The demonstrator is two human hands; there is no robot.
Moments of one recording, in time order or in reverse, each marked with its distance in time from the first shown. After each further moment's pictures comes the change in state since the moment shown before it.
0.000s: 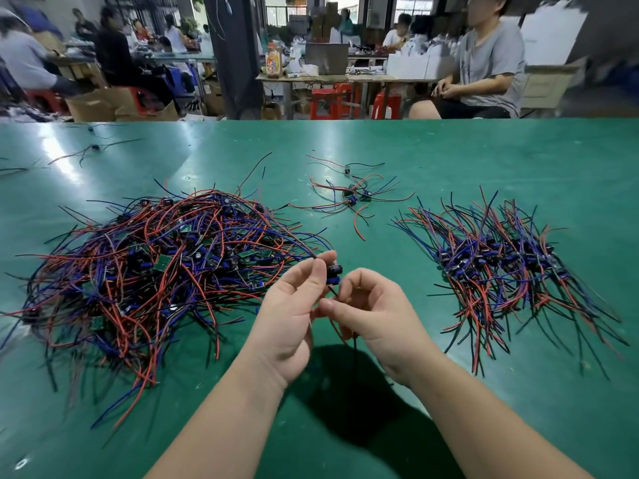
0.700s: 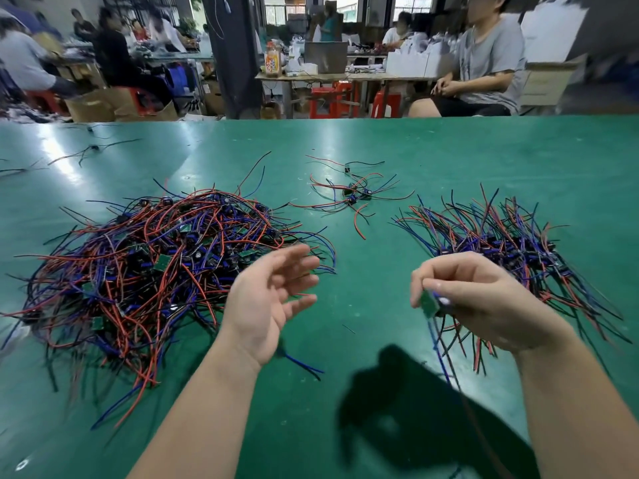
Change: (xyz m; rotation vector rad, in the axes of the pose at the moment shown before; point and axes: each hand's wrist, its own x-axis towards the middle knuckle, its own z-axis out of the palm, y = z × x) left_hand 0.010 0.024 -0.024 0.046 0.010 -0.066; right_hand -0.010 -0.067 -0.079 -0.250 -0.253 0.053
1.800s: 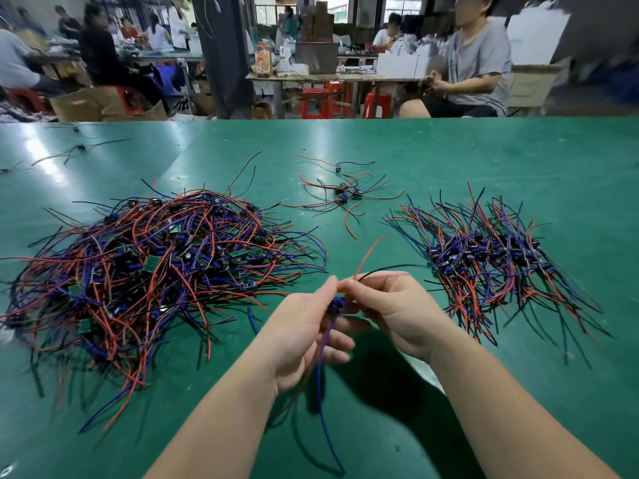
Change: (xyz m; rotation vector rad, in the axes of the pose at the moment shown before) left_hand -0.015 -0.028 0.031 0.268 -0.152 -0.303; right_hand 0.036 0.047 0.051 0.271 0.255 0.178
